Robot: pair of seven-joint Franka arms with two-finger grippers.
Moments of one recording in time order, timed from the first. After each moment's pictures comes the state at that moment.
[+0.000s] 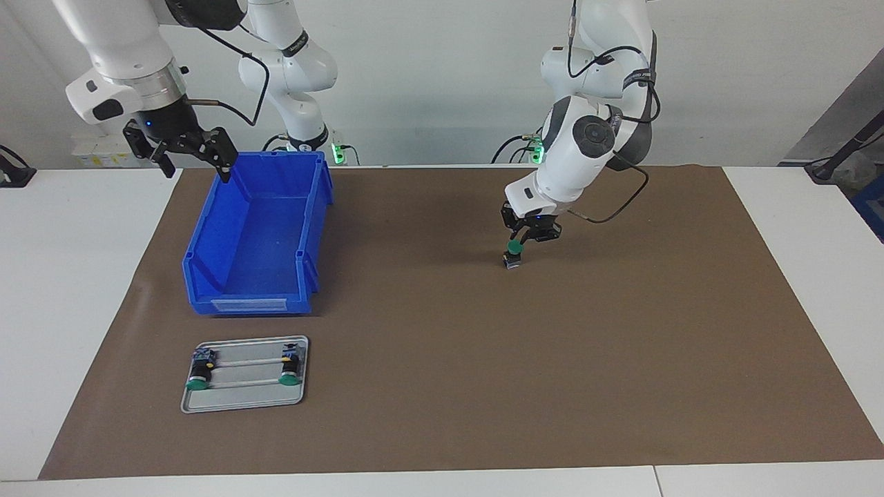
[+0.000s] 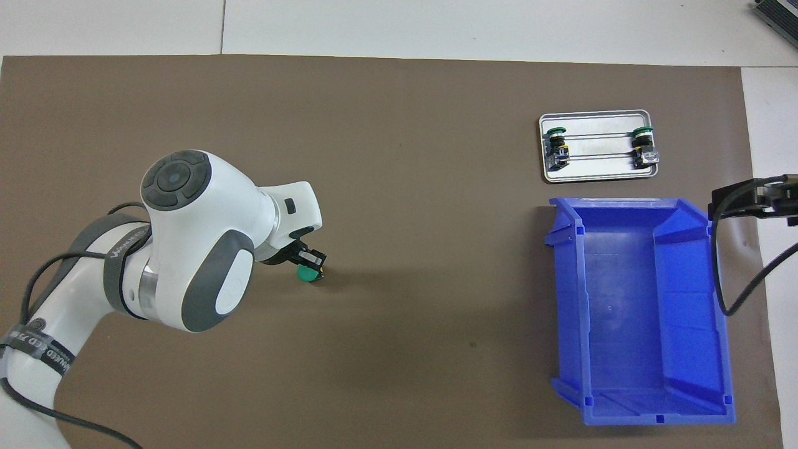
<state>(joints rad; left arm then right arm) -0.46 0.08 0.01 -2.03 -0.23 2.01 0.16 0.04 -0.05 -0.05 -1.58 -0.07 1.52 0.08</state>
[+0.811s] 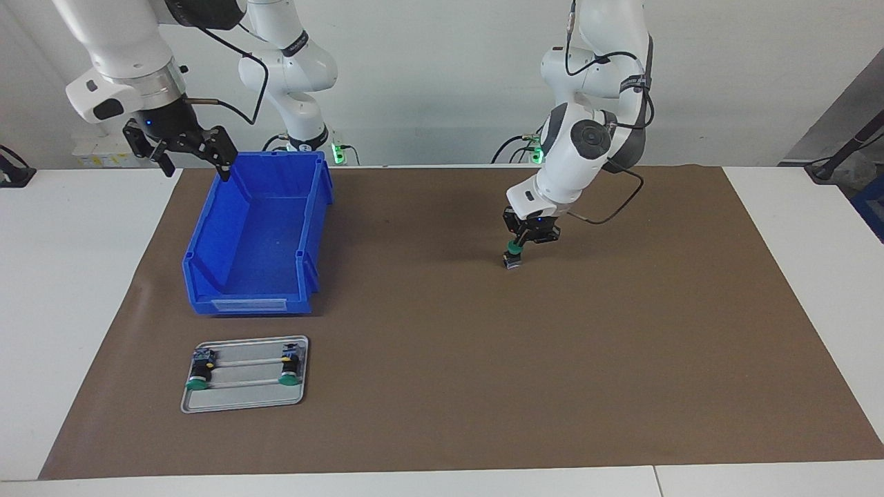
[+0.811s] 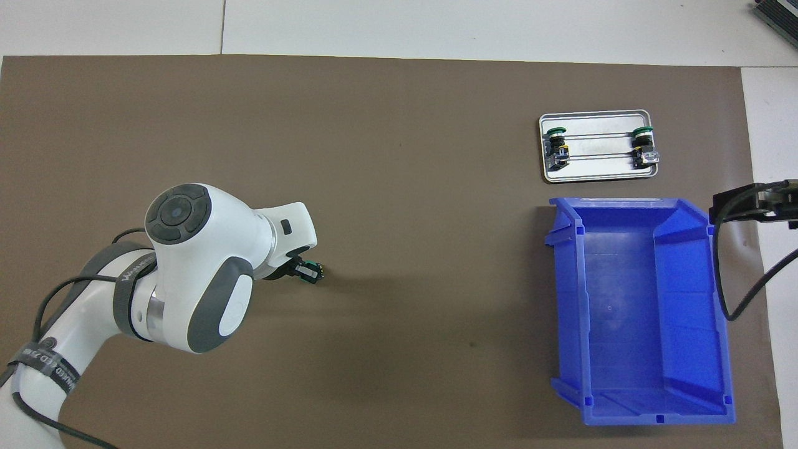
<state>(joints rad) -0.47 0.05 0.01 -2.13 -0.23 2.14 0.16 0.03 -0.06 -0.05 -1.60 -0.07 1.52 0.07</state>
